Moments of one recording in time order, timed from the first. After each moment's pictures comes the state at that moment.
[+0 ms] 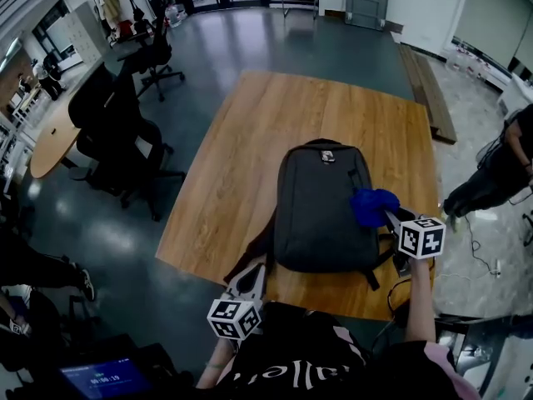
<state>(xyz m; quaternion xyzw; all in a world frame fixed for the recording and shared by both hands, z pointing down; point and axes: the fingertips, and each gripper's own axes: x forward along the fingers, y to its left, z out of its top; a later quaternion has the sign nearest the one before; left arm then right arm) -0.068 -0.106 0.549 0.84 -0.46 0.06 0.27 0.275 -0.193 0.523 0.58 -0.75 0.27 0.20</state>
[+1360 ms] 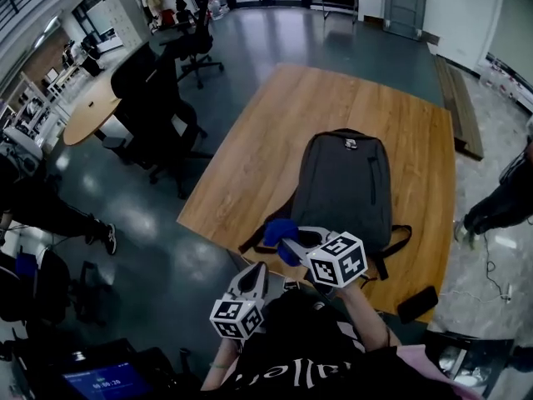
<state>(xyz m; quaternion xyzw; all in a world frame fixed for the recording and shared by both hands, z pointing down) -0.087 -0.008 0.539 0.80 -0.54 0.05 0.25 -0.036 -0.072 0.496 0.26 -0.92 0.27 0.14</state>
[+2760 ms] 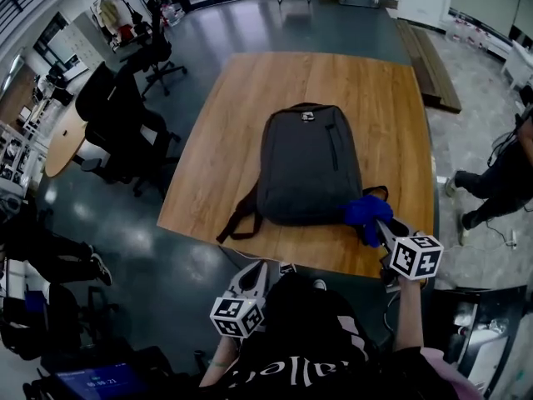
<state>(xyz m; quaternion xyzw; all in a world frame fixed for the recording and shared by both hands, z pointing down) -0.022 0.042 0.553 0.84 -0.46 0.11 0.25 0.279 -0.007 0.539 0.57 -0.75 0.32 0.08</state>
